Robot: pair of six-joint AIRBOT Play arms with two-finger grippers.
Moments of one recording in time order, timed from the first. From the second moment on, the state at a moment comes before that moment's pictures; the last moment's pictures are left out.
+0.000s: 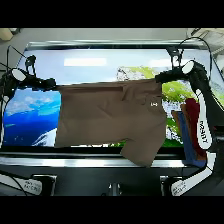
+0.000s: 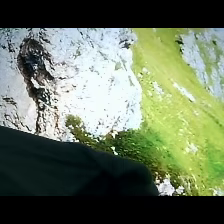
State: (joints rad) left arm 0.12 -1.67 1.54 1.25 -0.95 -1.43; right arm -0.06 -1.79 1.72 -1.22 0.89 1.06
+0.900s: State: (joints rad) left arm 0.14 -1.70 1.40 1.28 -1.36 -1.34; right arm -0.06 -1.81 1.63 -1.37 1.50 1.08
